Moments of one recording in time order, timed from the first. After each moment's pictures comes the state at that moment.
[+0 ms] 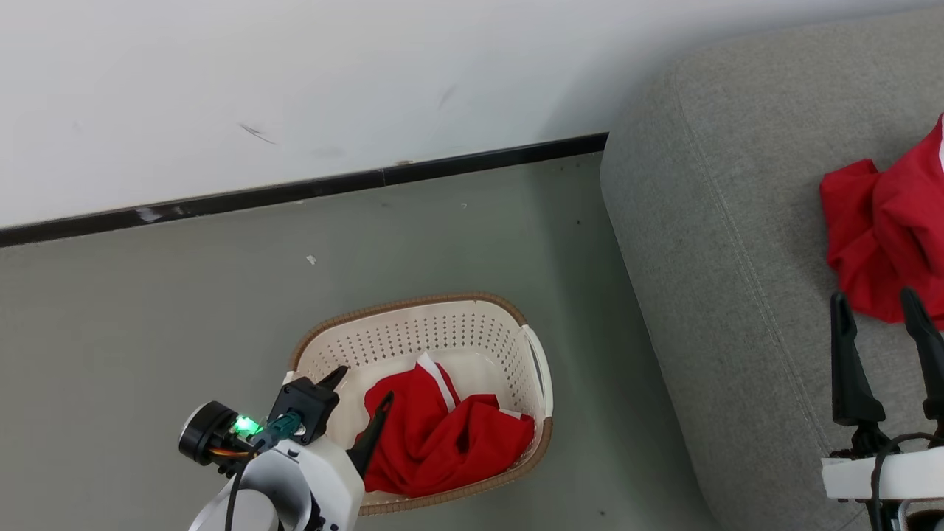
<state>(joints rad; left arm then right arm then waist) -0.29 0.18 -0.48 0.32 -0.28 -0.07 0.02 0.07 -0.03 -0.22 -0.22 0.05 0.12 -0.26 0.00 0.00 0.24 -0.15</state>
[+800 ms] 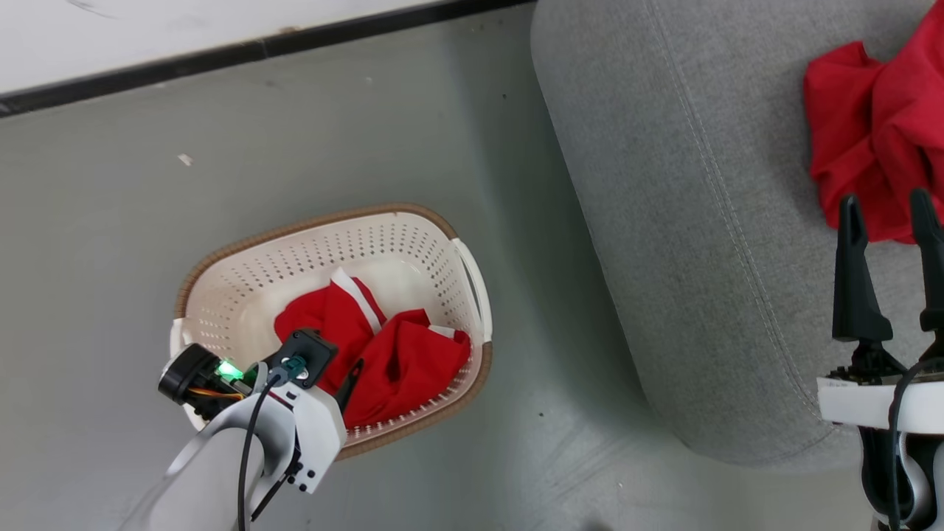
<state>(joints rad) -0.50 0.19 -0.55 0.55 -0.18 -0.09 0.07 -0.10 -0.03 -0.17 -0.26 0.16 0.12 -0.26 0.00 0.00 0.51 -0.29</state>
